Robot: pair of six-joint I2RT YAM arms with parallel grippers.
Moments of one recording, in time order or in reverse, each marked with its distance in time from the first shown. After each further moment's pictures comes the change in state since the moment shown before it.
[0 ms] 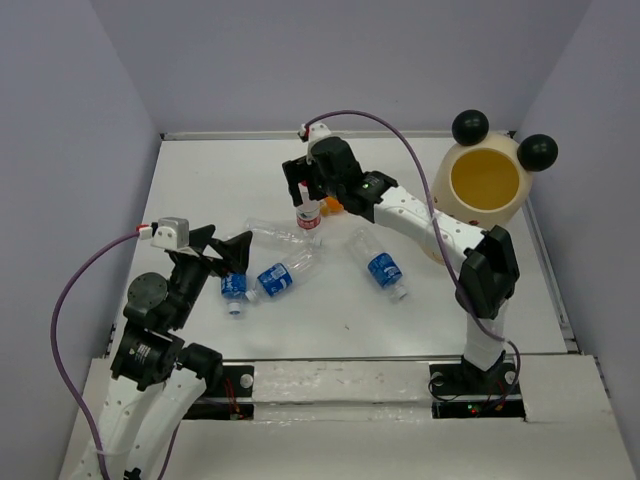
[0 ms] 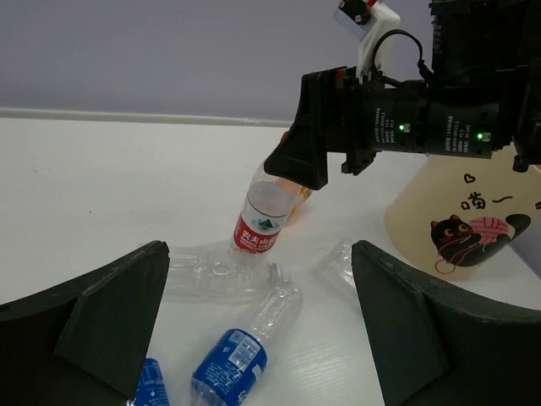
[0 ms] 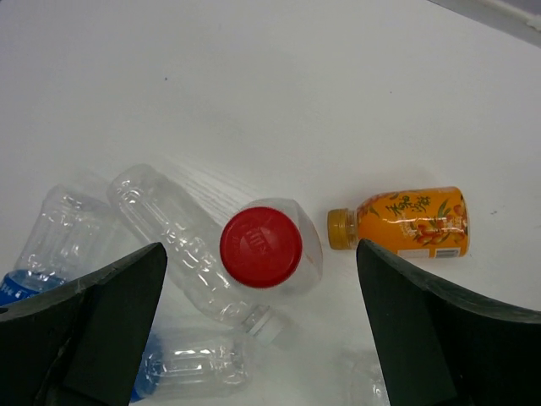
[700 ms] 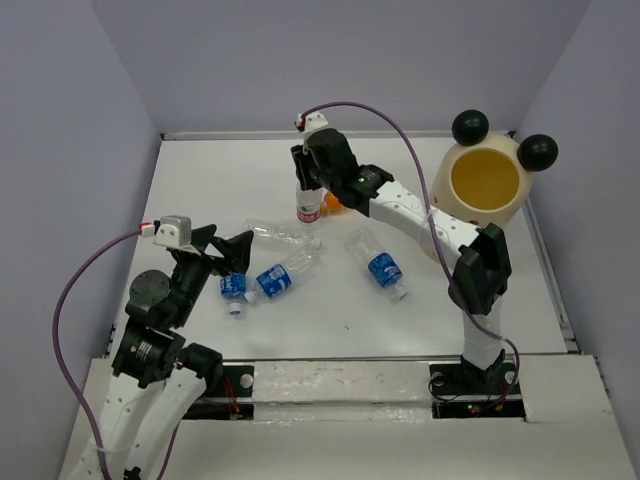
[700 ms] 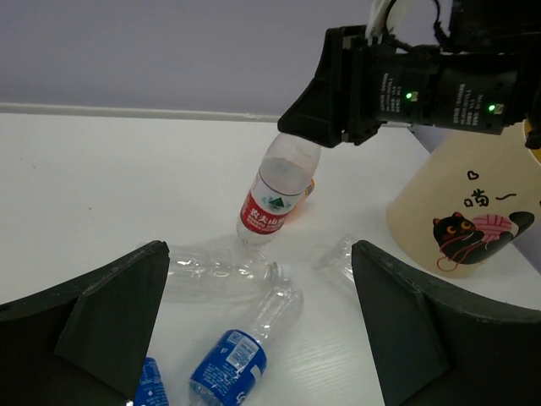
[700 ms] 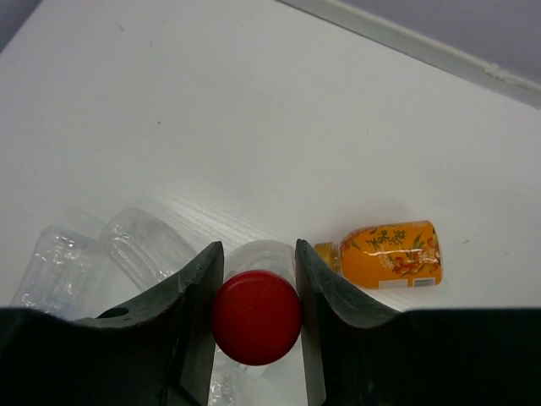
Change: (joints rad) left arm -0.002 0.016 0.000 0.001 0.001 0.000; right arm 0.001 0.076 0.114 0.004 0.066 -0.035
